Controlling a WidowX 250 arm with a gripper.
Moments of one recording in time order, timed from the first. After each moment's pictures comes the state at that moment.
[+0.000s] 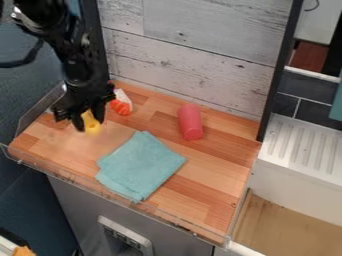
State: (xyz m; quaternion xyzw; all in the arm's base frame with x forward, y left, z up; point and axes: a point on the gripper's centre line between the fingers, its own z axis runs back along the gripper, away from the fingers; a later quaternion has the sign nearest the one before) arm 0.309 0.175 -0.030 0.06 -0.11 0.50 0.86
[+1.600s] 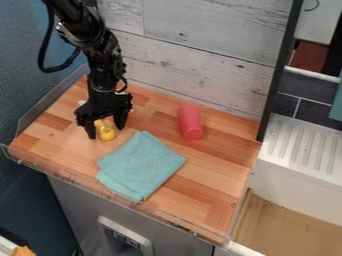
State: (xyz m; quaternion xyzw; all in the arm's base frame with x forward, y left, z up) arm 0.336 0.162 -0.065 0.09 -0.06 0.49 0.87
